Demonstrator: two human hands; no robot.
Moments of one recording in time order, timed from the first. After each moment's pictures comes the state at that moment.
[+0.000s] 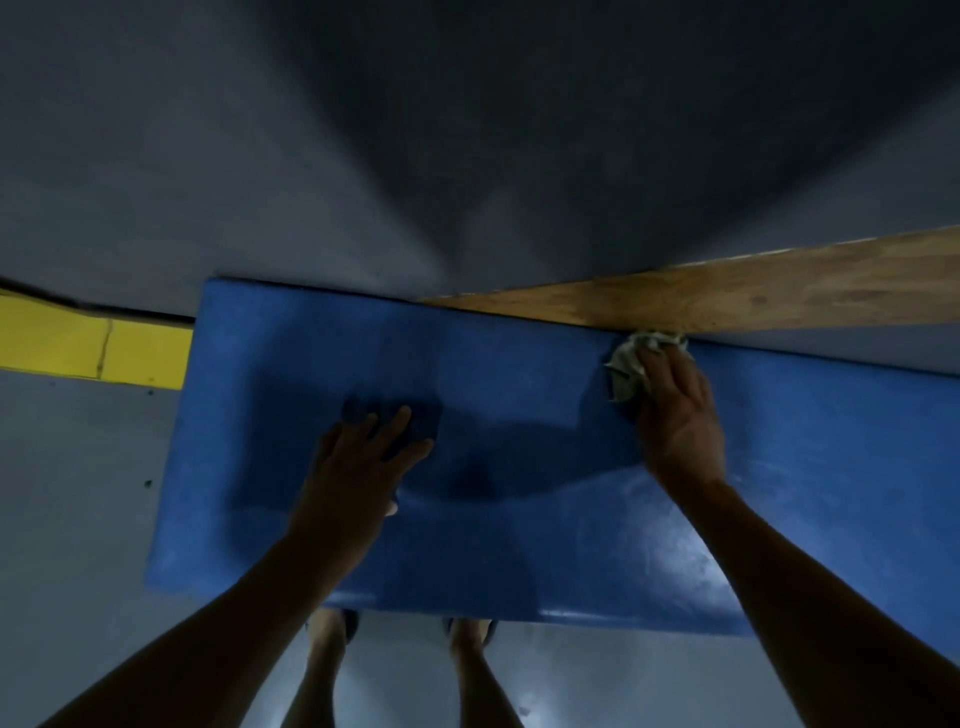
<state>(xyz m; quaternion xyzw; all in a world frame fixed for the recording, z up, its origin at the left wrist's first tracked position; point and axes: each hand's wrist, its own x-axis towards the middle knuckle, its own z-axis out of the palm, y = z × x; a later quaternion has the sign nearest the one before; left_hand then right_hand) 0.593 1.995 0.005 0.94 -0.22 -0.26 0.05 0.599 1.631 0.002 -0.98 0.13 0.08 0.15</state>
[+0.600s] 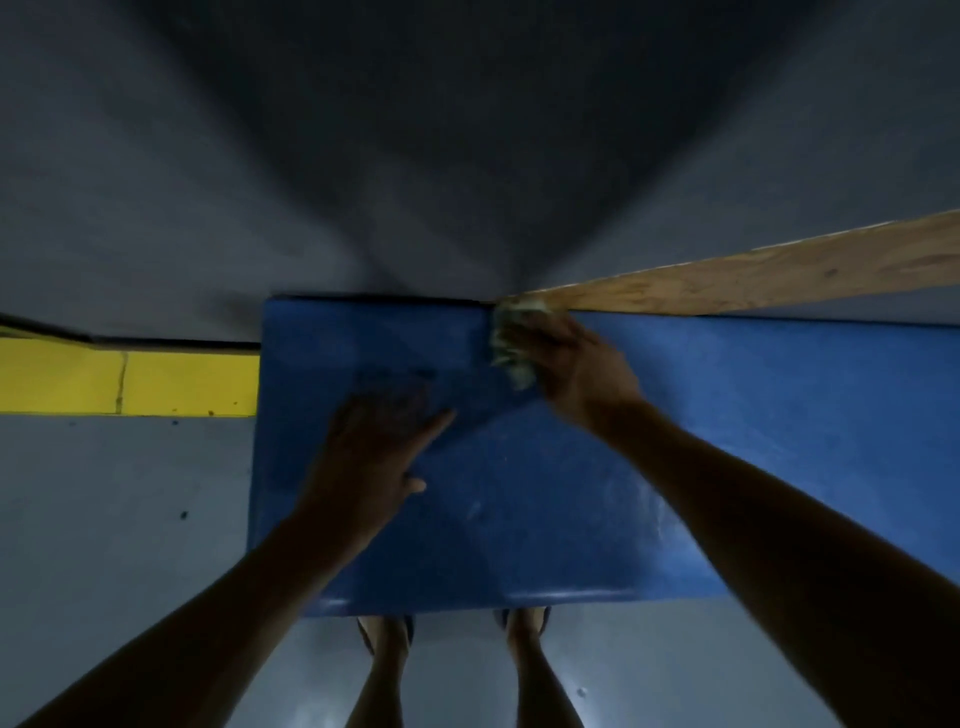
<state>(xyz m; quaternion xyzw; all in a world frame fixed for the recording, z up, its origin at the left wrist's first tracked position) 0.647 2.077 0.018 0.93 -0.31 -0.18 0.07 0.676 1.798 0.007 -0.98 -0.08 0.15 0.12</state>
